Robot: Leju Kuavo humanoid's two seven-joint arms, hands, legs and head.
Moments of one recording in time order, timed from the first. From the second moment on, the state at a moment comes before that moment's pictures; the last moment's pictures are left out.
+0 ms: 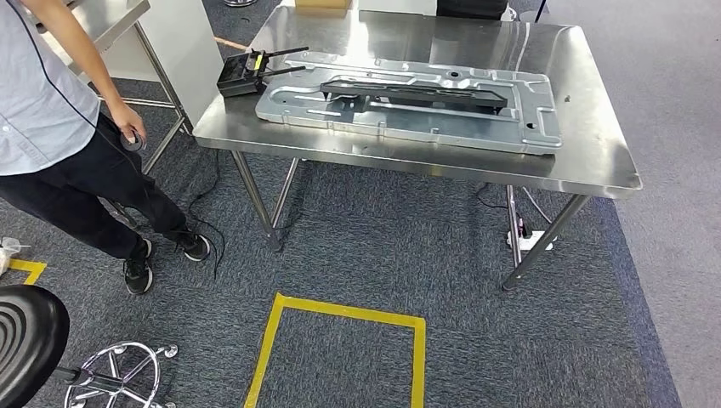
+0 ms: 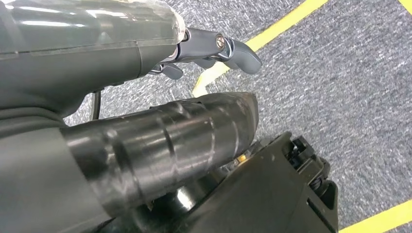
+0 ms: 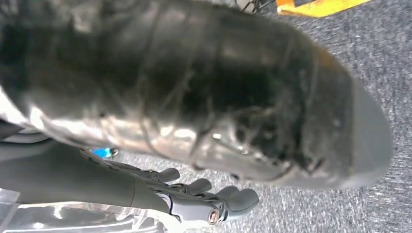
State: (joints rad) left arm -0.06 -0.22 0.93 -0.21 -1.36 0.22 -0.31; right arm -0.06 0.18 -1.22 -0.28 0.95 -0.46 -0.02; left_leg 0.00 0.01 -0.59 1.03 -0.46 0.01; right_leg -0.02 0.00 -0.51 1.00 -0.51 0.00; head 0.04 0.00
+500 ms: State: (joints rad) left arm -0.06 -0.22 0.93 -0.21 -1.36 0.22 -0.31; right arm -0.06 0.19 -1.21 -0.26 0.95 -0.43 -0.08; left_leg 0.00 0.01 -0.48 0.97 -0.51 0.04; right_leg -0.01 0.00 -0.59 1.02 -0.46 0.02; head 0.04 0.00
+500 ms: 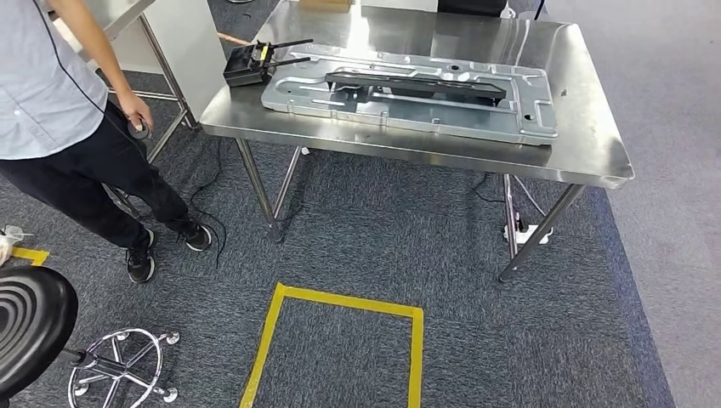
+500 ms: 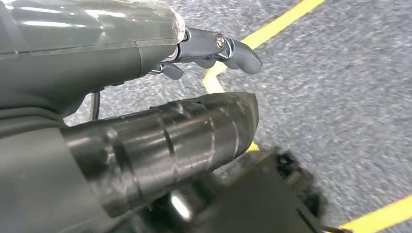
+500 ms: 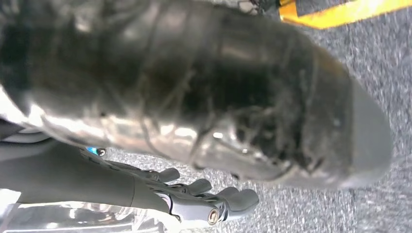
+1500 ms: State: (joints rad) left arm -0.05 -0.21 0.98 -0.21 -1.31 0.23 -0.31; right arm -0.06 0.20 -1.23 -0.26 0.91 -0.36 -0.29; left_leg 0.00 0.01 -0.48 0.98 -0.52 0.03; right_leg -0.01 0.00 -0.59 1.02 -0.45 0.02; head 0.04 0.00
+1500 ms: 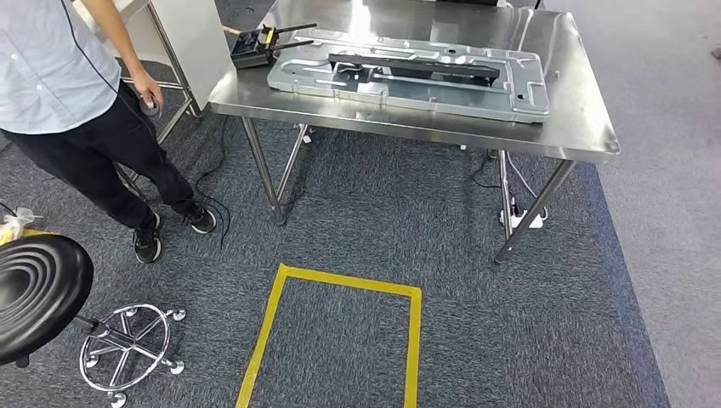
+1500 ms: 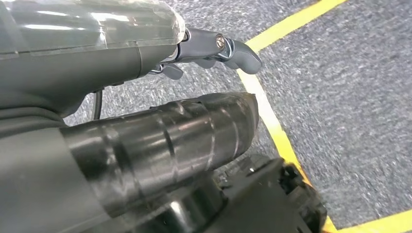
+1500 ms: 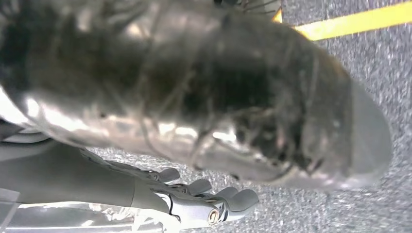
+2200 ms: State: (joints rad) left arm -0.06 -0.21 1.00 -0.21 -1.31 0.25 -0.32; right arm -0.07 0.20 -1.23 -0.26 0.92 -0.34 -0.32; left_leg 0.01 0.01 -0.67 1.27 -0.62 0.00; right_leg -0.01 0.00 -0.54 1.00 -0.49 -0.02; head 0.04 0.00
